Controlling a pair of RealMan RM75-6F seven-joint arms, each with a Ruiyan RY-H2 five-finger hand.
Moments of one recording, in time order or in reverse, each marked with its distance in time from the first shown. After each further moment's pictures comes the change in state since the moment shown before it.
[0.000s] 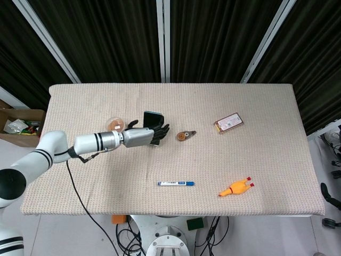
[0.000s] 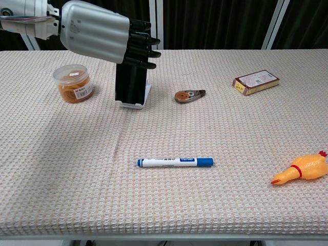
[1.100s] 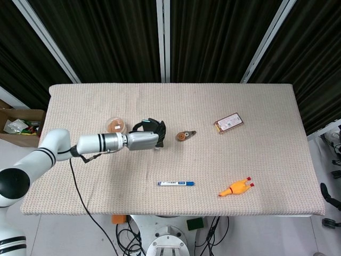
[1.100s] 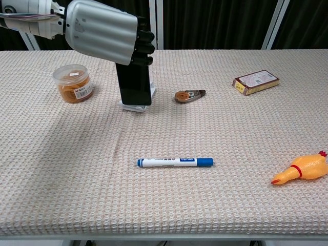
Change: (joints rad) left arm -0.018 -0.019 -0.005 0.040 0.067 0.073 -0.056; right arm -0.001 0.006 -0.002 -0.011 -0.011 0.013 -0.005
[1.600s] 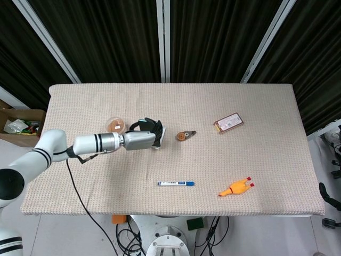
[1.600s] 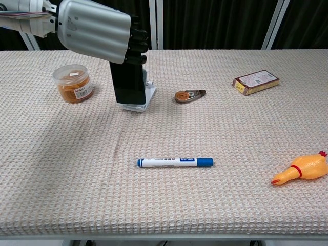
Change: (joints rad) left arm 0.017 0.024 -0.008 -0.031 0.004 -0.010 0.010; right arm 0.002 0.006 -0.002 -0.018 -0.009 0.004 -0.016
